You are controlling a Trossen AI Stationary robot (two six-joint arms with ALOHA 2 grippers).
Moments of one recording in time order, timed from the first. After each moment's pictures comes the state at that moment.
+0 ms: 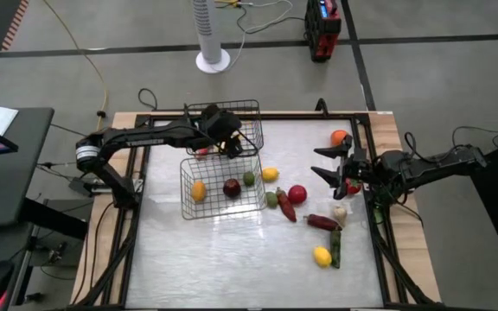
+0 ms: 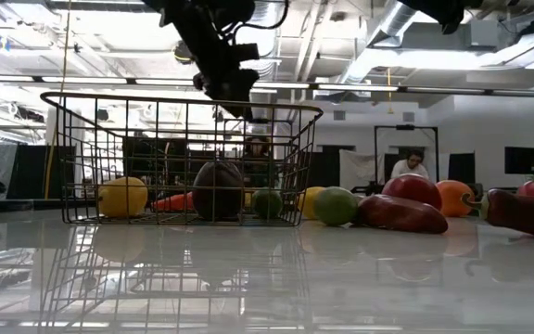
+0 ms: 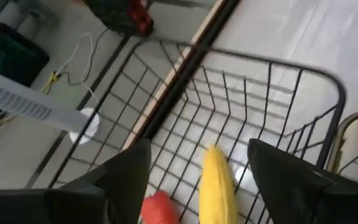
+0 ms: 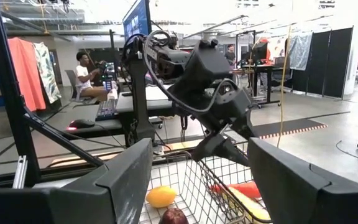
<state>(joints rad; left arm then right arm) 0.33 1.62 1.31 -0.50 -0.46 0.04 0.21 0.60 0.51 0.25 0.45 -0.01</state>
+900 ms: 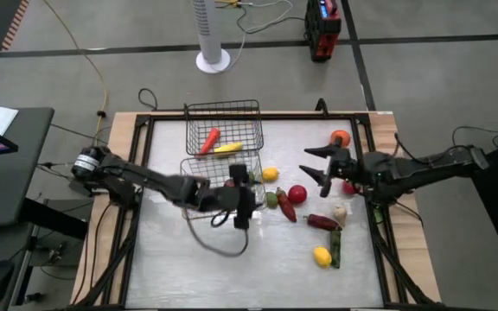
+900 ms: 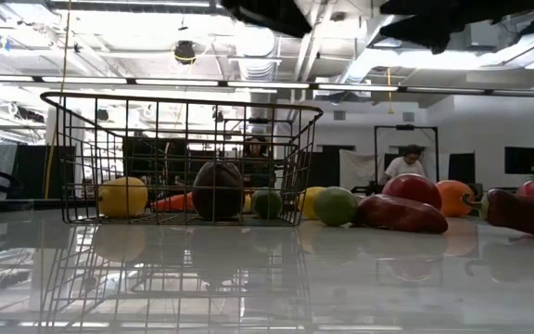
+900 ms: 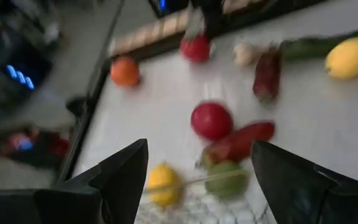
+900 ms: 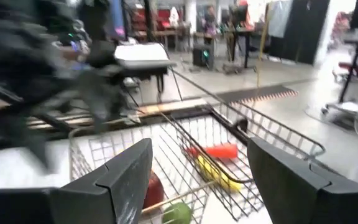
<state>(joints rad) -0.24 1.64 1.30 -0.22 -0.50 0.18 0.12 0.74 0.53 0.17 0.47 0.04</state>
